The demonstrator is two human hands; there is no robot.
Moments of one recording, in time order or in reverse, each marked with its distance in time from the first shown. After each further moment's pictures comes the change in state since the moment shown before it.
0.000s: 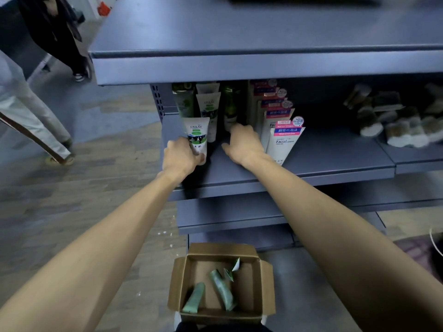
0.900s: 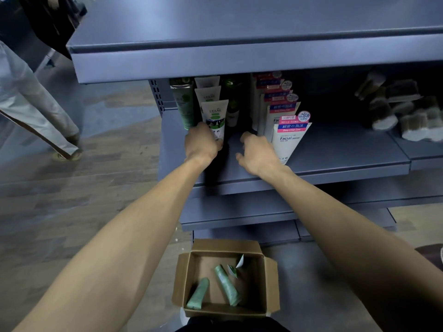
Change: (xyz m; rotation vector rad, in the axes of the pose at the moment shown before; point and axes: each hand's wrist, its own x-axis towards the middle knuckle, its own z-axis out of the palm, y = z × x) left_hand 0.026 0.045 0.035 0.031 0.021 0.036; right_hand -0.006 0.042 0.020 0.031 -0.055 0.000
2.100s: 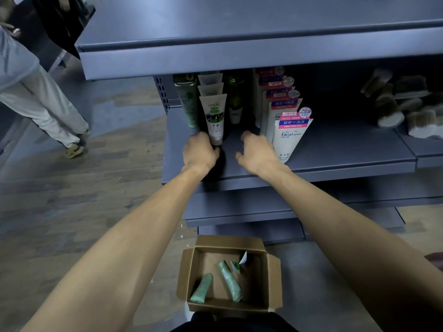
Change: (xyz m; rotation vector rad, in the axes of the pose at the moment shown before) left_hand -0.022 -0.023 0.006 0.143 0.012 0.056; right_hand -0.009 -0.004 0.001 0.017 -0.015 -0.015
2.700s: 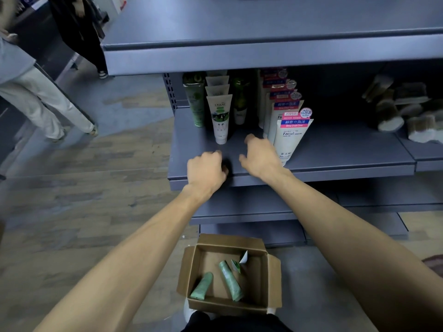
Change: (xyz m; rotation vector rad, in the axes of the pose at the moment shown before) left_hand -0.062 -0.006 0.000 0.371 0.055 0.253; right_hand -0.022 -0.003 -0.001 -0.014 0.028 -0.009
